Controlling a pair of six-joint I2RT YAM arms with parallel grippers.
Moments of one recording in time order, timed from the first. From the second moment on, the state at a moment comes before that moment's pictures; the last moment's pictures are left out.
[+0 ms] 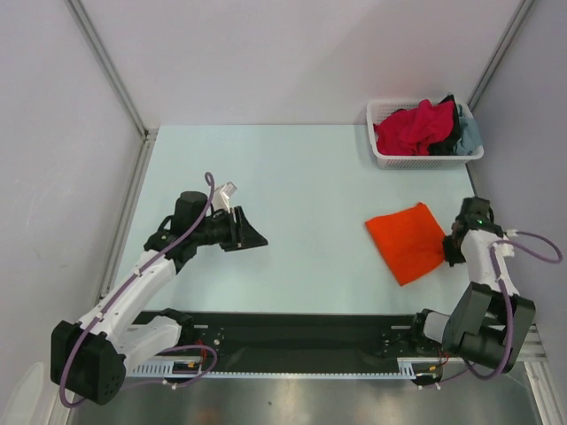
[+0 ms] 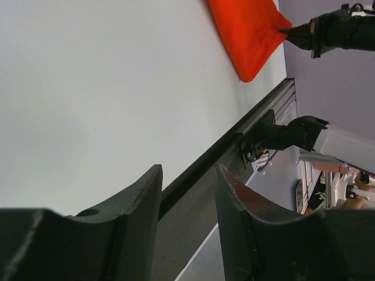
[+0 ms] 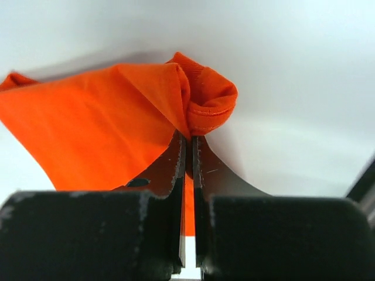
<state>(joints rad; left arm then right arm) -0.36 0.99 0.70 -0.35 0.64 -0.59 -0.31 1.22 0.77 -0.75 0.30 1.15</state>
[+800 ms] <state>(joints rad) -0.36 1.02 0.70 -0.39 0.69 -0.52 -0.81 1.12 0.72 -0.82 0.35 0.91</state>
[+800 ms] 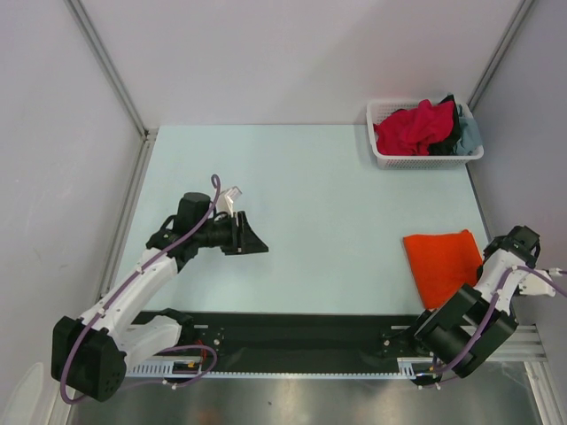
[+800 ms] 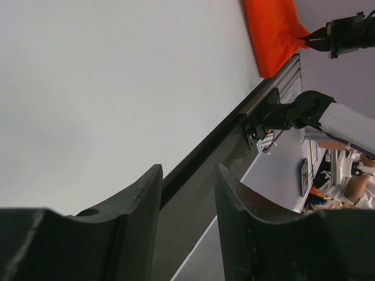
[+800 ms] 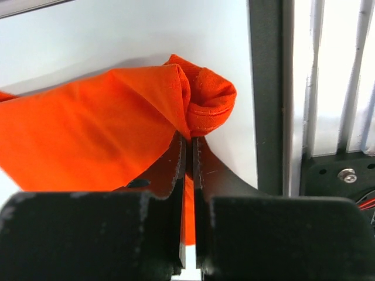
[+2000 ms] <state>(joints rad) -0.36 0.89 0.57 -0.34 0.70 -0.59 -0.09 1.03 1.17 -1.03 0.53 0.85</state>
